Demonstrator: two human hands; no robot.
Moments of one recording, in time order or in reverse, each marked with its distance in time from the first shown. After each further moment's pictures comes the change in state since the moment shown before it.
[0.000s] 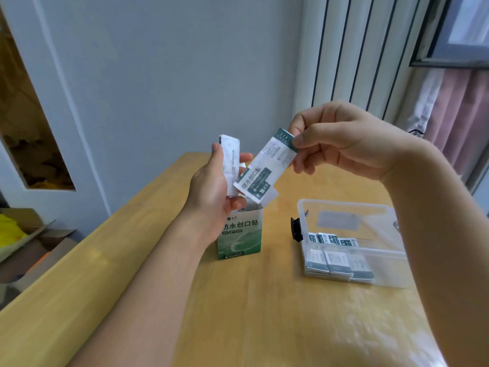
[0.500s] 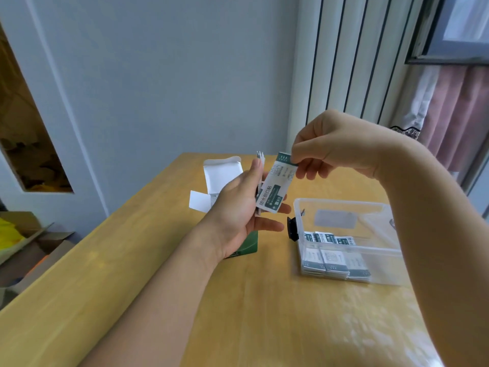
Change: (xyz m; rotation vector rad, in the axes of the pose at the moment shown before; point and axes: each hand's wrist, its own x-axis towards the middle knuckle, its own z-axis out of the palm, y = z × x) left_hand -0.011 -0.019 0.021 0.134 -0.288 -0.069; right_hand -0.001 -0.002 0.004 -0.523 0.227 0.279
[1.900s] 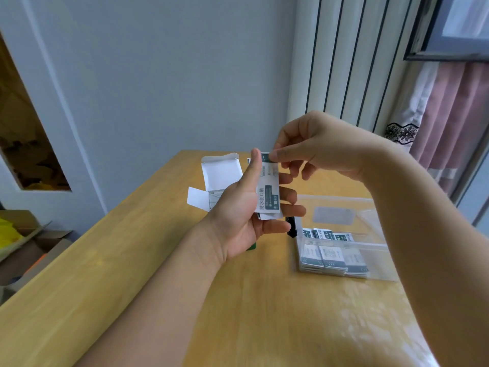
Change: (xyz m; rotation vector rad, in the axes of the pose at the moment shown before) left_hand -0.011 0.005 0.009 -0.187 -0.131 -0.116; right_hand 0.013 0.010 0.012 0.041 -0.014 -0.115
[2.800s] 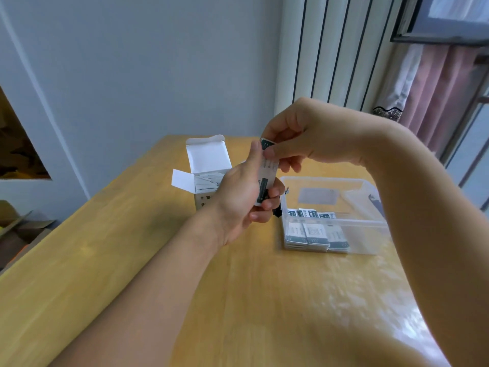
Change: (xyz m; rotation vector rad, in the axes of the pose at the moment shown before) left_hand 0.007 -0.014 0.006 0.148 -0.005 0.052; right_hand -0.018 -0.003 -0.003 -0.202 -0.135 -0.131
